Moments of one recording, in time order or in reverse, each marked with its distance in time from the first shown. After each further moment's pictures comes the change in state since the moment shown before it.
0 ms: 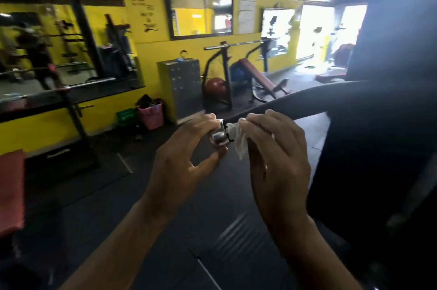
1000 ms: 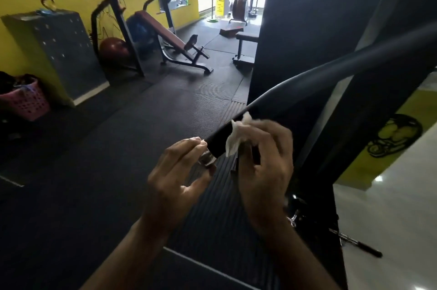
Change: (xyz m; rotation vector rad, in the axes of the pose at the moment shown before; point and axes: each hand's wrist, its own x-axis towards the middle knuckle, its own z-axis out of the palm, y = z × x) left_hand -0.062 -0.070 0.114 -0.306 -0.012 0.092; right_hand -0.075 0.036 0.037 -0.298 0.140 0.471
